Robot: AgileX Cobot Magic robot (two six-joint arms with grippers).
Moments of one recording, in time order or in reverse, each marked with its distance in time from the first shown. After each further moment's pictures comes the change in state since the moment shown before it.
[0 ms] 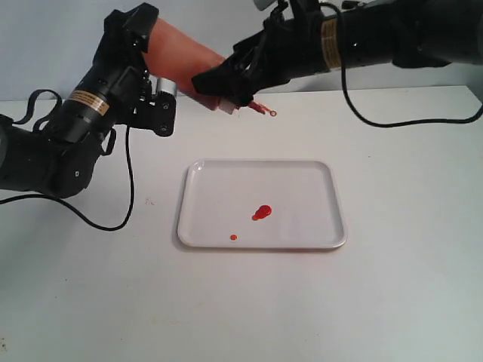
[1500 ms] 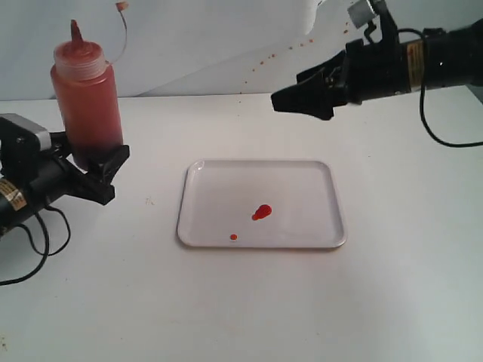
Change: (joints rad) left arm 0.373 0.000 0.369 0.626 -0.070 -1.989; right arm -0.264 0.078 0.084 0.000 -0.319 -0.028
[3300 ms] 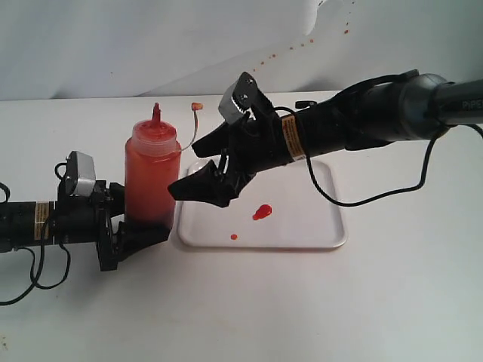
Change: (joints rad) left arm 0.046 0.237 -0.238 0.809 -0.002 -0.330; right arm 0.349 0.118 0.054 0.141 0.146 -0.271
